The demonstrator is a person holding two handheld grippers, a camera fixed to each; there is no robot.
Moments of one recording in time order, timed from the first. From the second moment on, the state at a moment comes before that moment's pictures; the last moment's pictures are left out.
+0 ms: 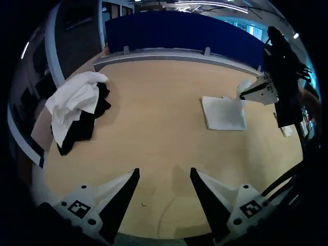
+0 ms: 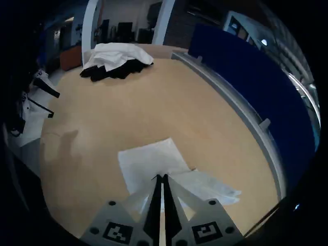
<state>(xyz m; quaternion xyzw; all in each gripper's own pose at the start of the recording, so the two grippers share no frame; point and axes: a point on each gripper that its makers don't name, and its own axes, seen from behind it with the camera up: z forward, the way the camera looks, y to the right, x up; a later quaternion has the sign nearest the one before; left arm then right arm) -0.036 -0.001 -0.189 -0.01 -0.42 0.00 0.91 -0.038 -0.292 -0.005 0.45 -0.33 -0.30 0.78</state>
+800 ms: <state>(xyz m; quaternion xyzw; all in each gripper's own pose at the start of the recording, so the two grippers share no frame) -0.037 -0.002 -0.198 0.00 -0.42 -0.01 0.91 -0.098 -0.344 -0.032 0.47 -0.36 -0.25 0.77</state>
